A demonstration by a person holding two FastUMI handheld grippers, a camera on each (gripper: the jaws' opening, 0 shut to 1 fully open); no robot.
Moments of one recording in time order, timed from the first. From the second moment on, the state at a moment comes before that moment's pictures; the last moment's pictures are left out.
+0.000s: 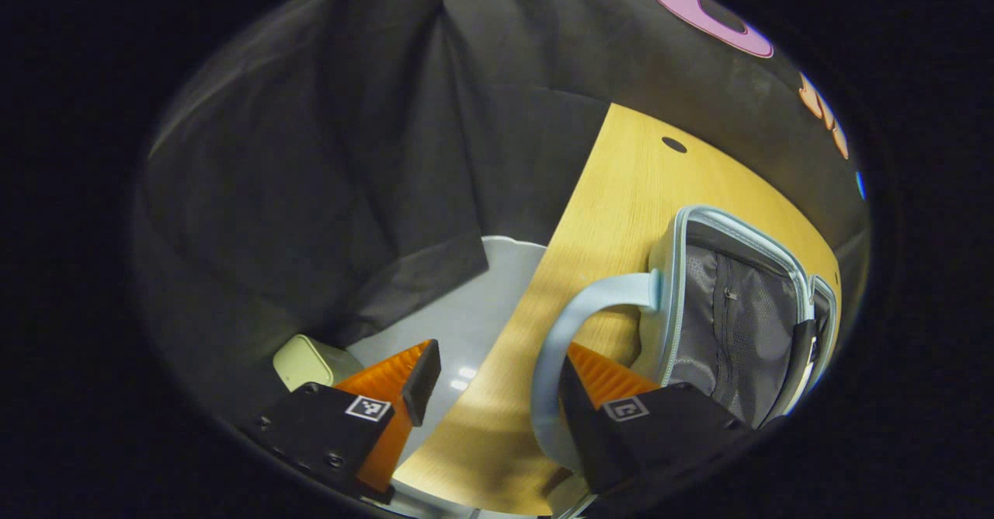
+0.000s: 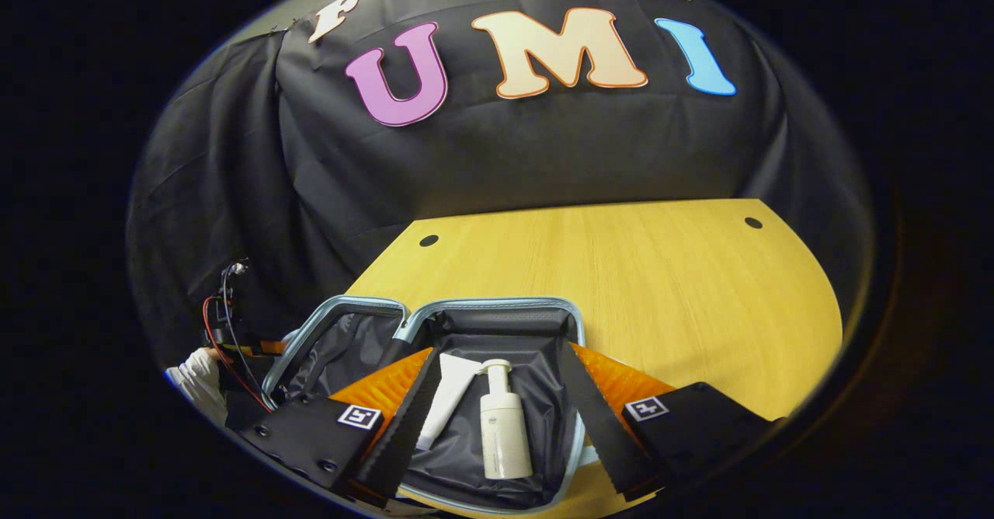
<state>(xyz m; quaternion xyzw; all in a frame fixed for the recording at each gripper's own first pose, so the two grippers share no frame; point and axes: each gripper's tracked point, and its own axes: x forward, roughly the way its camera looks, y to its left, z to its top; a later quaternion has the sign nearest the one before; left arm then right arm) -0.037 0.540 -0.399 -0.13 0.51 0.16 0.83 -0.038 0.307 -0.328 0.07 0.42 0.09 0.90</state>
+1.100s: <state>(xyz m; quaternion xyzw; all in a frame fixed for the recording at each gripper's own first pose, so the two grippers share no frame) -0.011 0.423 -0.186 -0.02 0.39 0.12 0.91 -0.027 0.253 -0.262 0.05 0.32 0.16 0.93</state>
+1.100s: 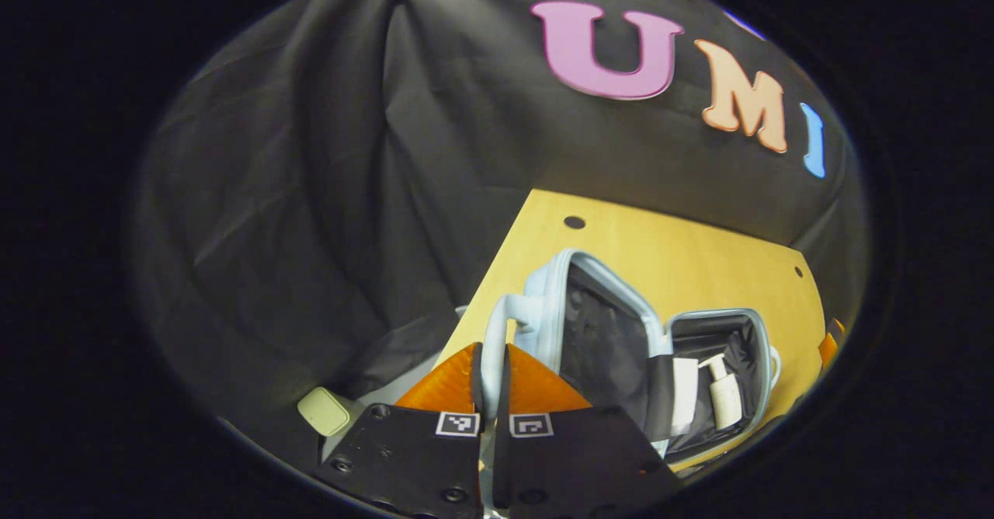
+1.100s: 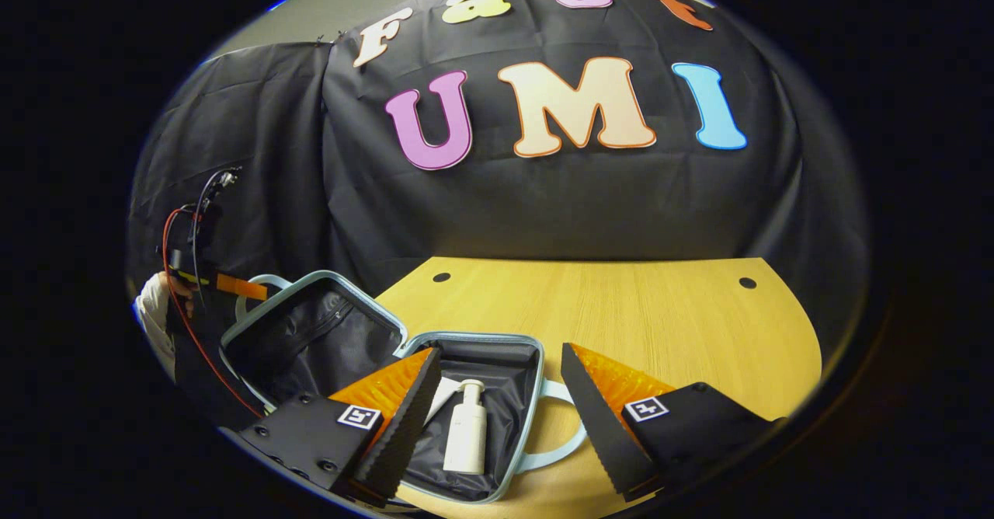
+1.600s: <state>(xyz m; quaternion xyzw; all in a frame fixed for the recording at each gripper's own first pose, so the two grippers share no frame) 0.010 0.309 -0.121 0.02 0.35 0.04 0.93 -0.025 0.213 -0.239 0.07 0.30 0.16 0.94</state>
